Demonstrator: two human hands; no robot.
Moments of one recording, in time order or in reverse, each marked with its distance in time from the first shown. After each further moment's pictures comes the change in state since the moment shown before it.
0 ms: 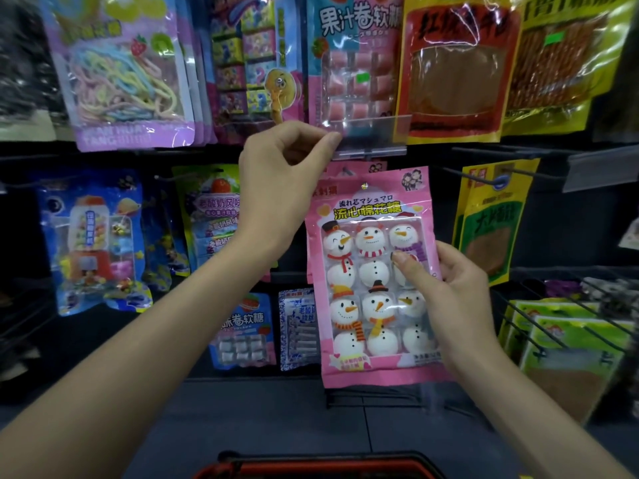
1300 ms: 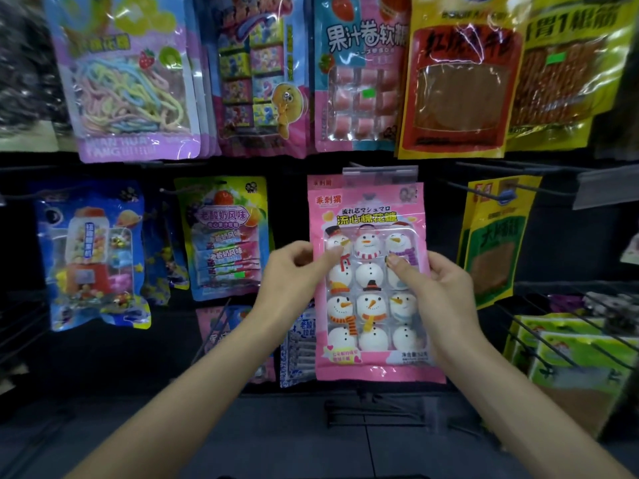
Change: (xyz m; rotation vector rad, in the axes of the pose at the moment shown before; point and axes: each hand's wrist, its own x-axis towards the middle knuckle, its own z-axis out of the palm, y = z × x) left_hand -0.065 -0.065 0.005 -0.084 -0.248 -0.599; right_hand 0.025 0.010 0.023 0.015 0.039 0.168
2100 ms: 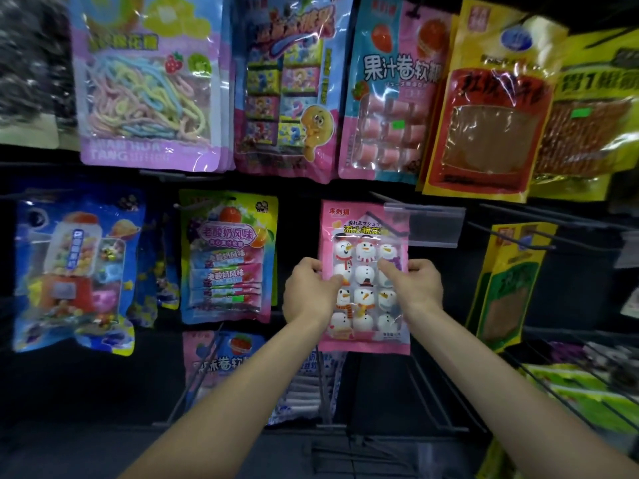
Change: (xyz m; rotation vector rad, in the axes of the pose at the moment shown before) left_hand 0.098 -0.058 0.032 0.134 0.245 -0.113; right_hand 0.125 0.040 0.049 -0.382 0.193 0.029
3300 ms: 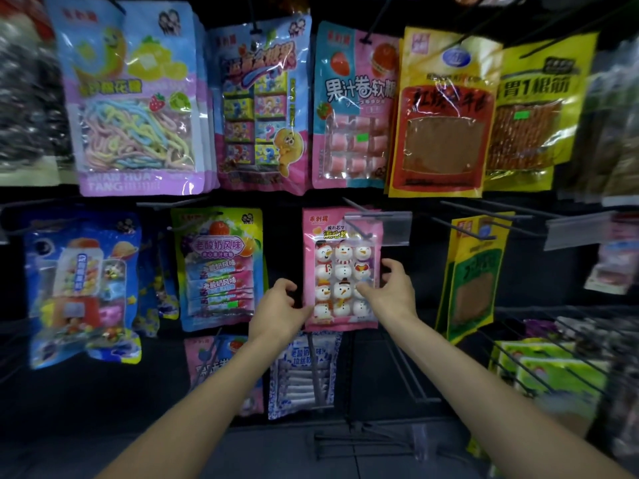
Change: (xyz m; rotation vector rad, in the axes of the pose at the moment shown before) left_hand -0.018 -0.023 -0.043 0.399 -0.178 0.086; right_hand -0.025 0.008 -0.014 -0.167 -0.081 -0.084
